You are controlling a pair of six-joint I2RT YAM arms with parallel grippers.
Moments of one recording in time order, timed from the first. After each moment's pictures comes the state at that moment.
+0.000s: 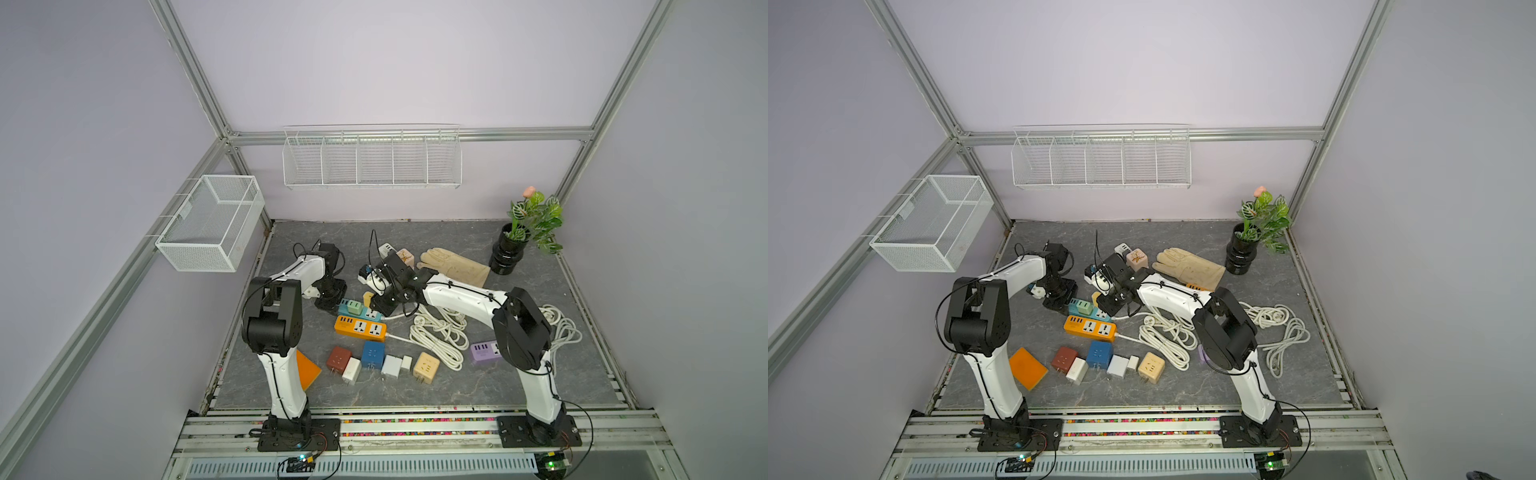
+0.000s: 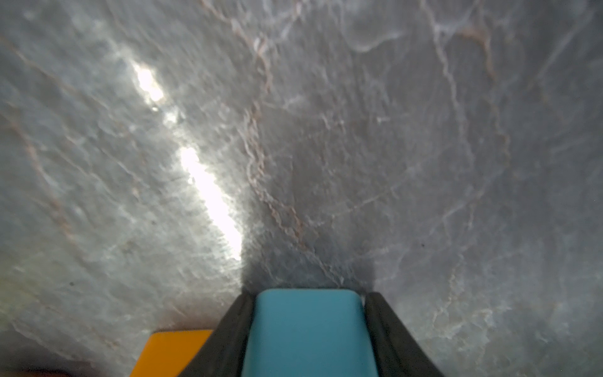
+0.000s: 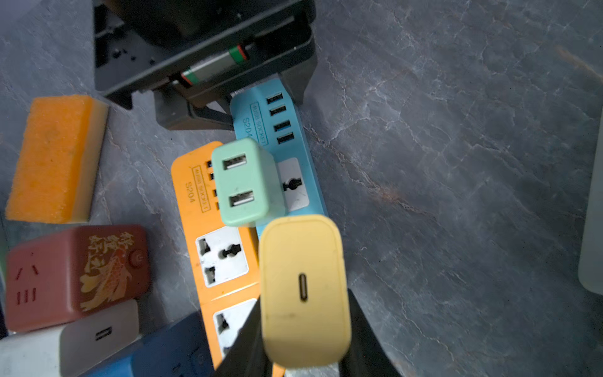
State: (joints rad) left arm -0.19 1.97 1.36 -0.91 0.09 -1.41; right arm 0.87 2.08 1.64 -0.50 -0.21 0.00
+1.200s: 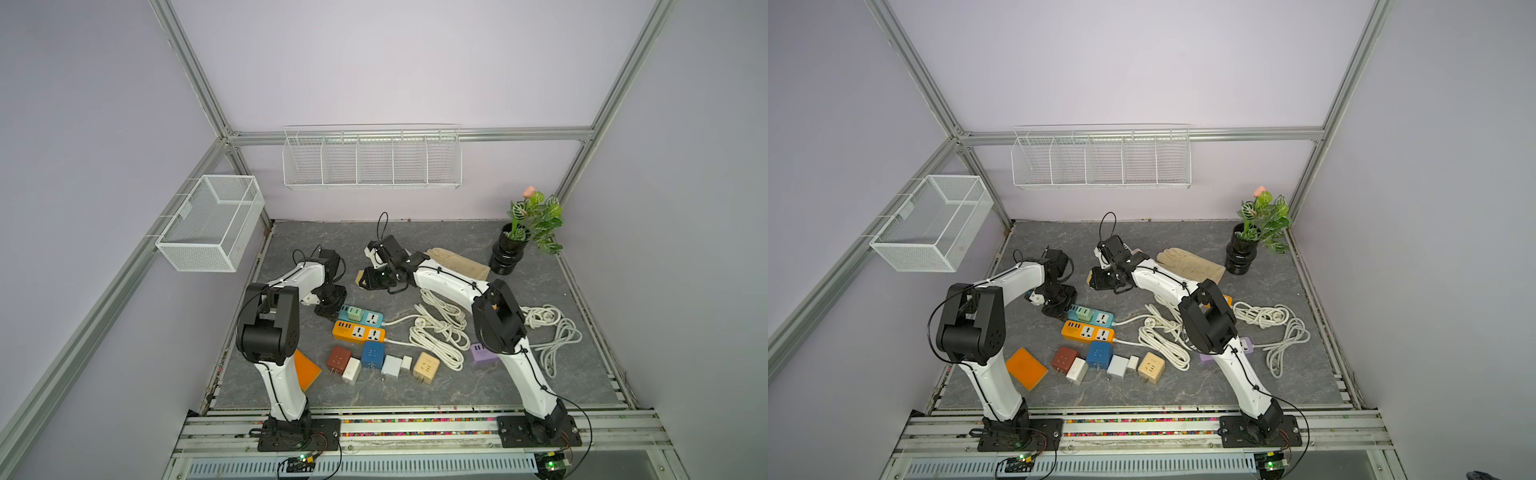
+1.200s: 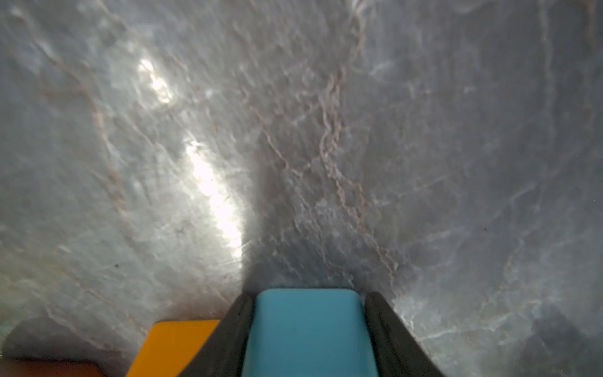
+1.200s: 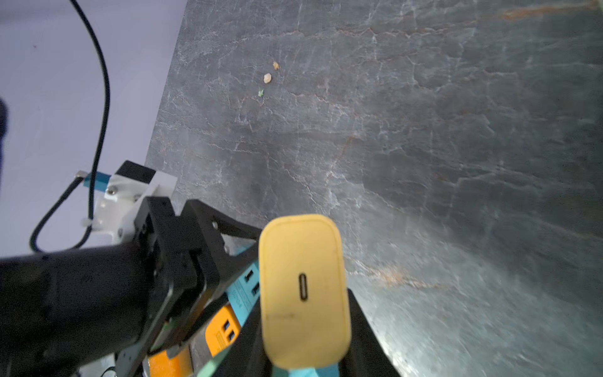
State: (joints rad) left arm -0.20 1.89 1.24 -0.88 0.08 -1.44; right arm 0.81 2.38 2.07 -0.54 -0.30 0.55
